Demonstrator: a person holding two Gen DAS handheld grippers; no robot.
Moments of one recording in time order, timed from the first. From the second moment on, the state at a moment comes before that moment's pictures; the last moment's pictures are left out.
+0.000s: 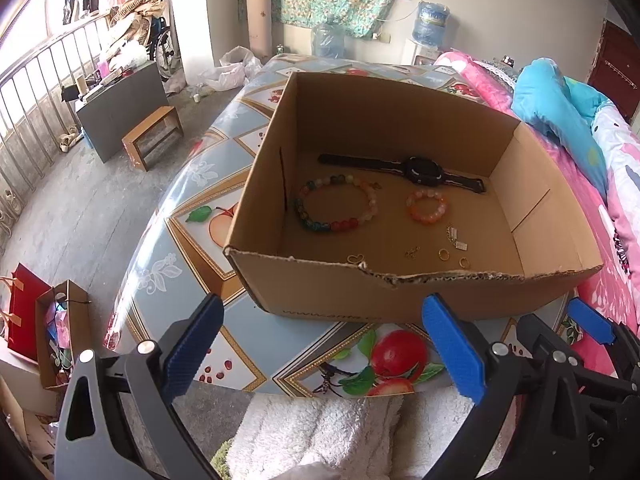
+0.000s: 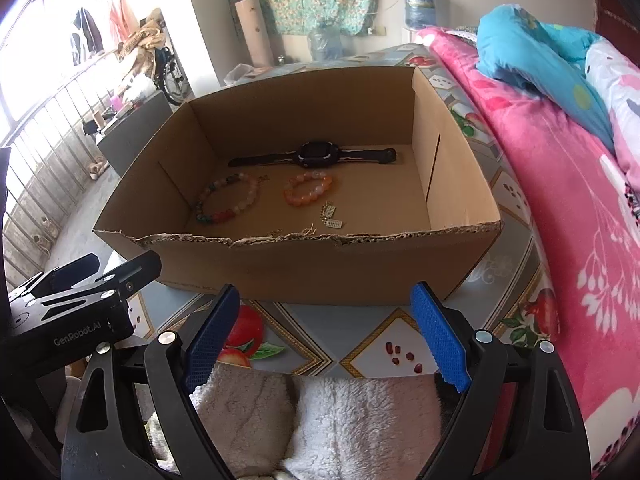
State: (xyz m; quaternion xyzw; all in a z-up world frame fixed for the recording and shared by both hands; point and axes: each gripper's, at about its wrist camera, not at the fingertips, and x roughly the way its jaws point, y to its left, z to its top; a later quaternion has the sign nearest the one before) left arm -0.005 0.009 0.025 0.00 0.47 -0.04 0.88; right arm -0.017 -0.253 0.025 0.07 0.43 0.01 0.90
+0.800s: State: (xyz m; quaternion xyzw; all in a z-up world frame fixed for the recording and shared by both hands) left arm 0.005 -0.013 0.016 0.02 0.50 -0.06 0.86; right arm -0.005 -0.260 0.031 0.06 0.44 0.01 0.89
